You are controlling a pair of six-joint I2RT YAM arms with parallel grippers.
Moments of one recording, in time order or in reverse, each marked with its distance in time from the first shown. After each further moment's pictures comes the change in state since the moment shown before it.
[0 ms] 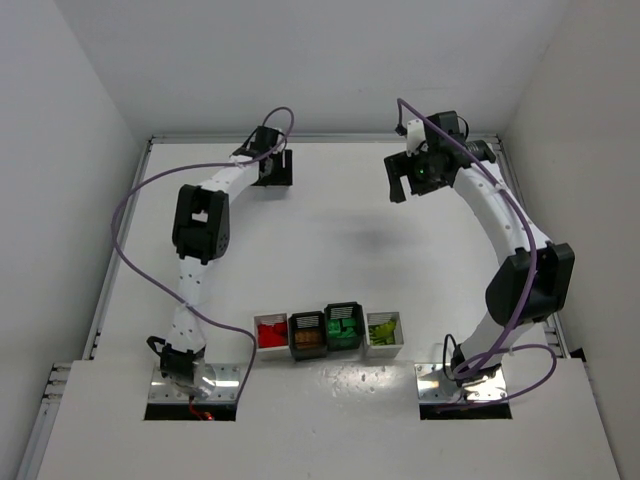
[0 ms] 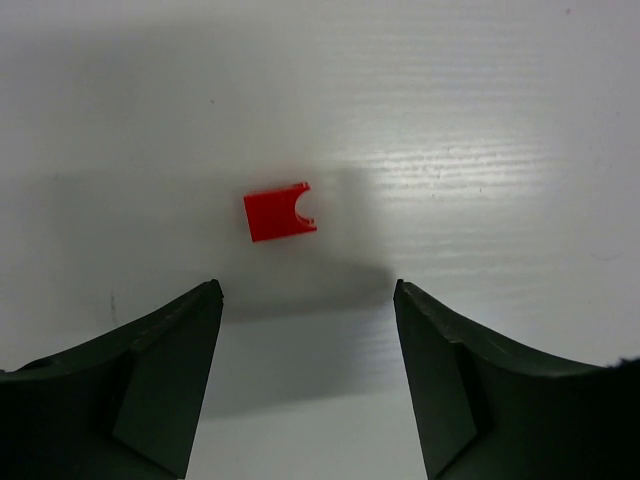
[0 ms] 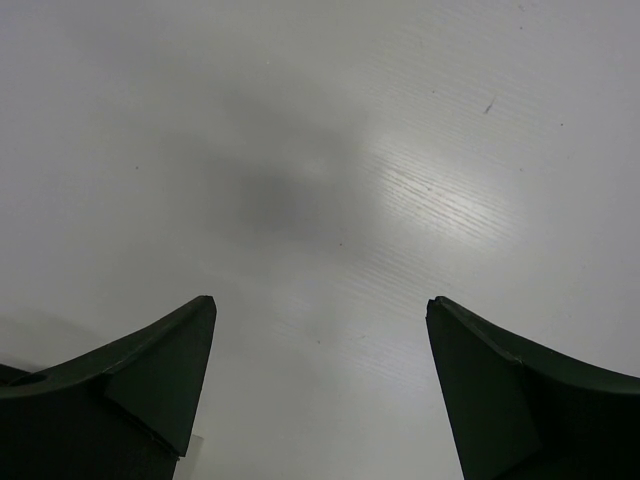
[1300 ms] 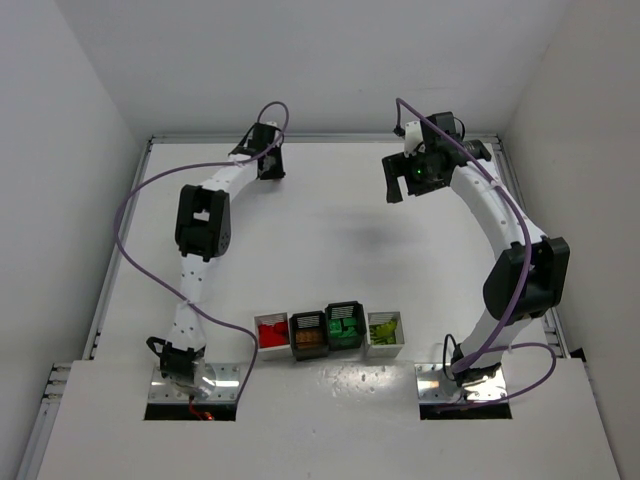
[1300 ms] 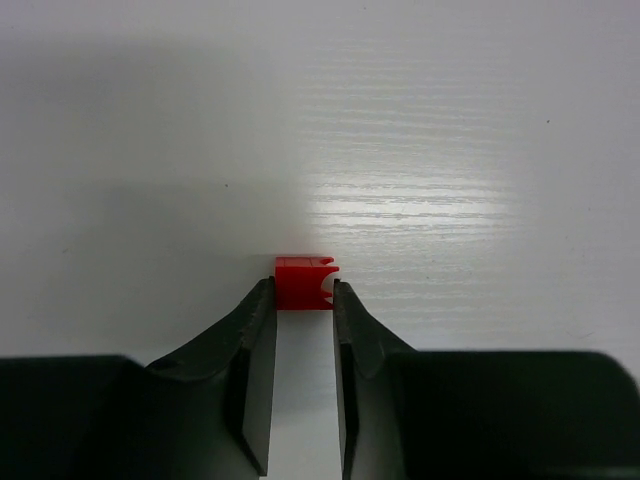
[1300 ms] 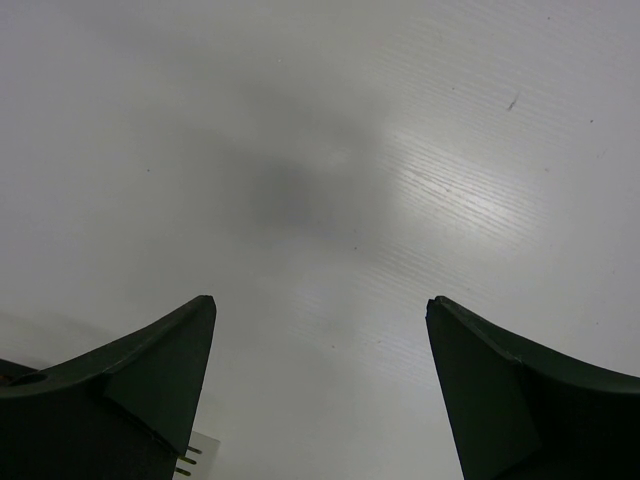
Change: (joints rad) left arm 0.017 0.084 0.107 0.061 0.012 -0.064; right arm -0.002 0.032 0.002 0.011 -0.026 0.030
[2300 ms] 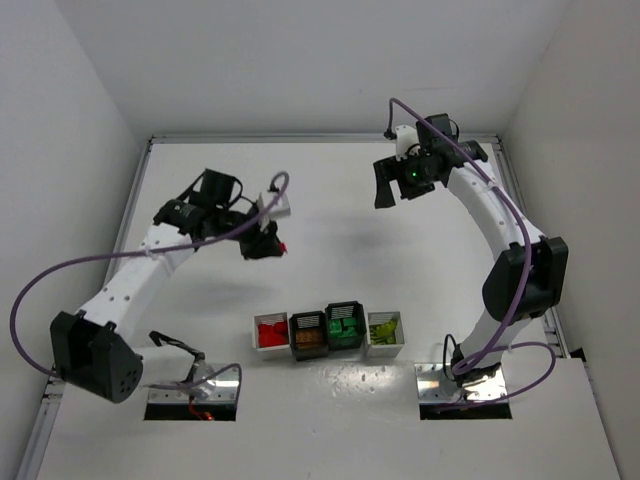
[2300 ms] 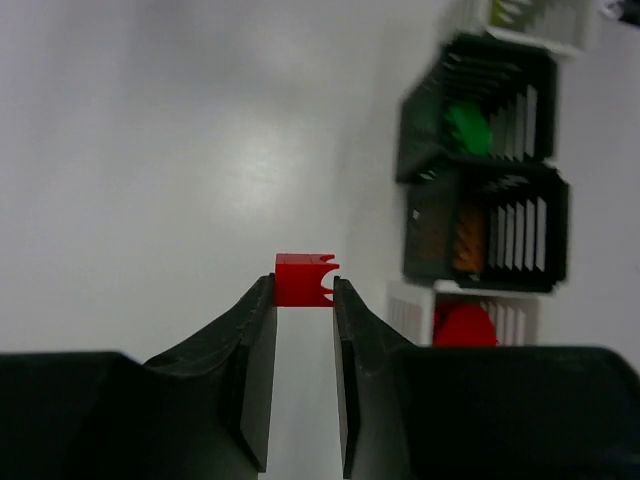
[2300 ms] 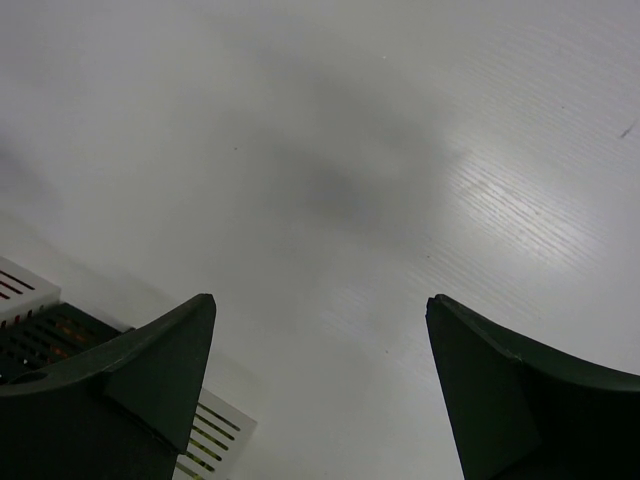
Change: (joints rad) left arm -0.086 -1.231 -0.954 -0.365 0.803 0.900; right arm 0.019 0.000 -0.005 -0.015 -0.169 -0.018
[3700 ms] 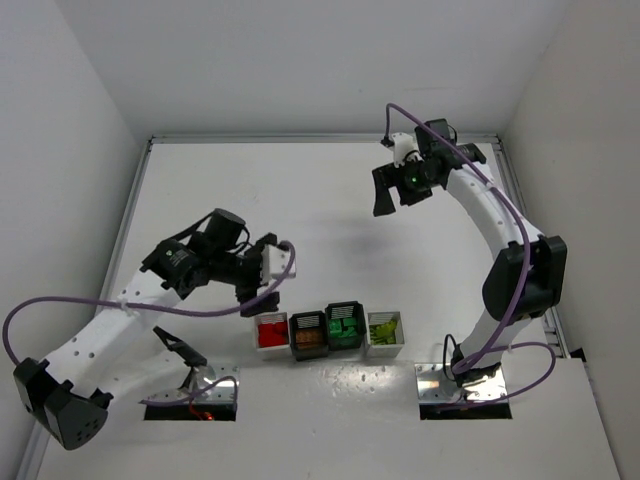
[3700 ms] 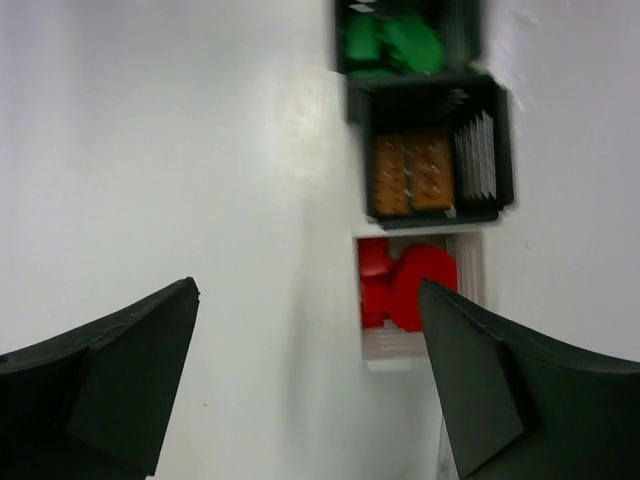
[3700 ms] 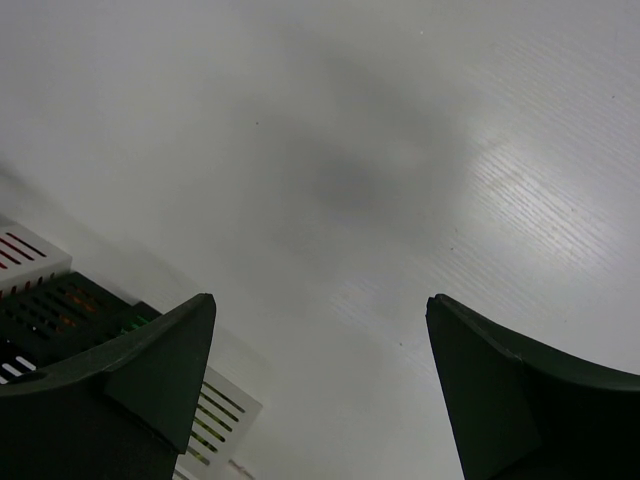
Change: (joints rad) left arm -0.296 -0.289 -0.175 -0.198 -0.175 0.190; right arm 0.001 0.000 -0.023 -0.023 -0.071 -0.043
